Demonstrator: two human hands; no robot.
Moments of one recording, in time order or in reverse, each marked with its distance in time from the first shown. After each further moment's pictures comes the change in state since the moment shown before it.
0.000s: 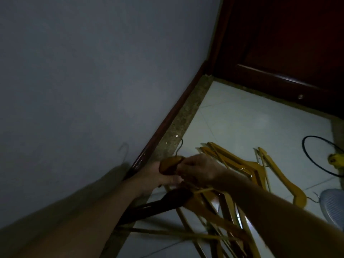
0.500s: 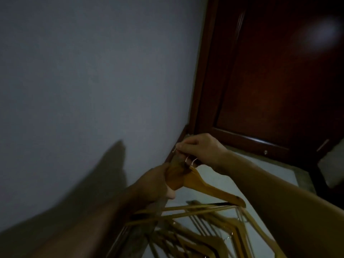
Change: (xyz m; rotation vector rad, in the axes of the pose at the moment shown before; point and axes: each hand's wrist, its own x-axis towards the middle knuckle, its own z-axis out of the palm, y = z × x) left_hand -0.044 0.218 -0.036 0.302 0.159 0.310; right_hand -0.106 -0.188 -0.170 0.101 0.308 -0.306
